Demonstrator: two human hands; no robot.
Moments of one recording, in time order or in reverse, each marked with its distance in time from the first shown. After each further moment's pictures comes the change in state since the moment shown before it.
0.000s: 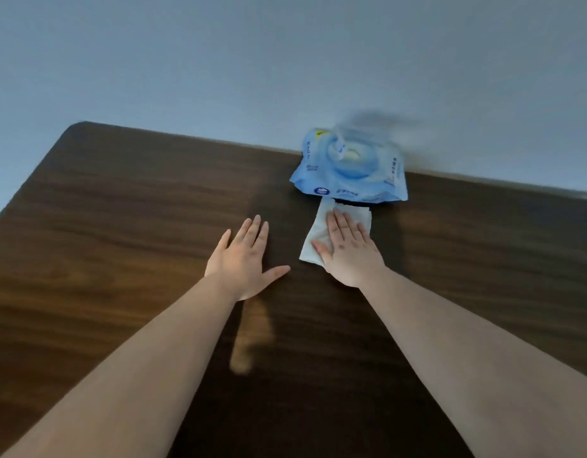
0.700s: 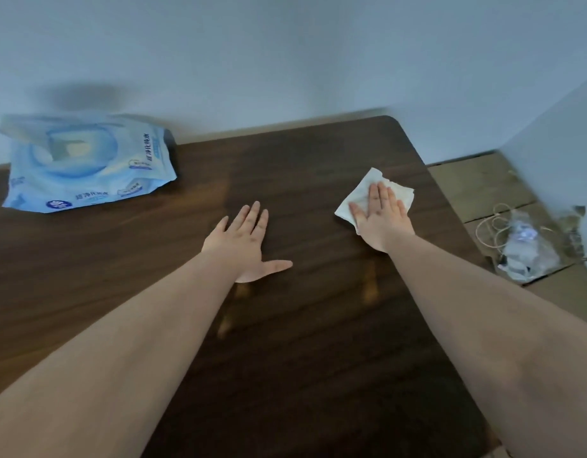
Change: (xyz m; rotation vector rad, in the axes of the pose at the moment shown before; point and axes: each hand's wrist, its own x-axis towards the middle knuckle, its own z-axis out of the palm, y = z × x) left_hand 0.072 0.327 0.015 0.333 -0.227 0.408; right_hand -0.149 0.359 0.028 0.245 0.073 0.691
